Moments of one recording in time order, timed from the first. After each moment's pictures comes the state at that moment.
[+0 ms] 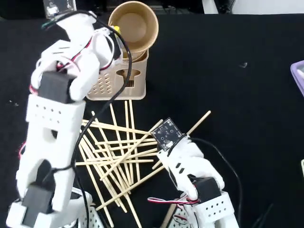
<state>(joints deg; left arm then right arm) 12.0 -18.2 -16.7 64.2 24.7 -19.8 -102.0 96.9 53.4 23.3</state>
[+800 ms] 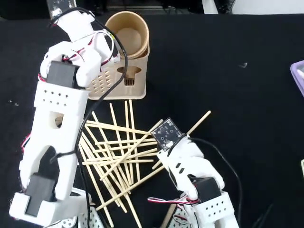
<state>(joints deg) 9.1 -11.7 -13.4 65.0 28.7 -19.8 -102.0 96.9 53.4 23.3</state>
